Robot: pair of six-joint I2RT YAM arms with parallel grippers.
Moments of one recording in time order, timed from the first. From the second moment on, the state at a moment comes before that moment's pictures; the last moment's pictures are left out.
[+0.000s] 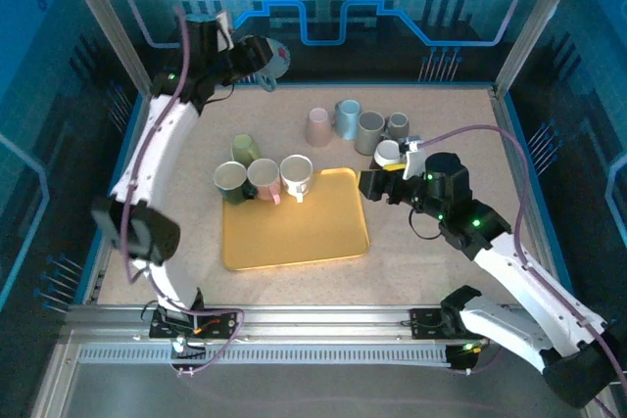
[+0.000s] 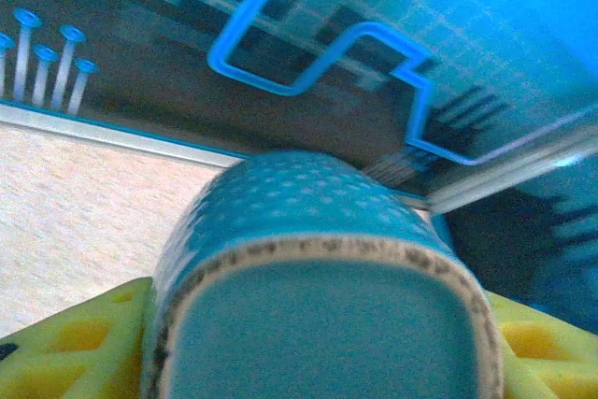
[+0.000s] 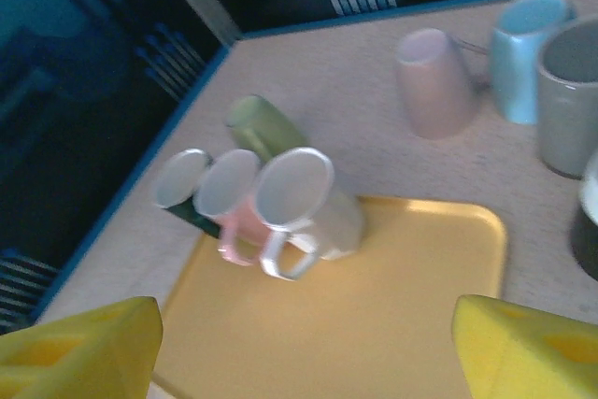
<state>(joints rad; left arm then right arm) -0.15 1.70 1.88 -0.58 0.30 -0.65 0.52 0.87 0.83 -0.32 -0.21 0.47</state>
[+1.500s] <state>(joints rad) -0.29 1.06 0.83 0.44 0.58 -1.35 0.65 1.44 1.00 0.66 -0.68 1.16</state>
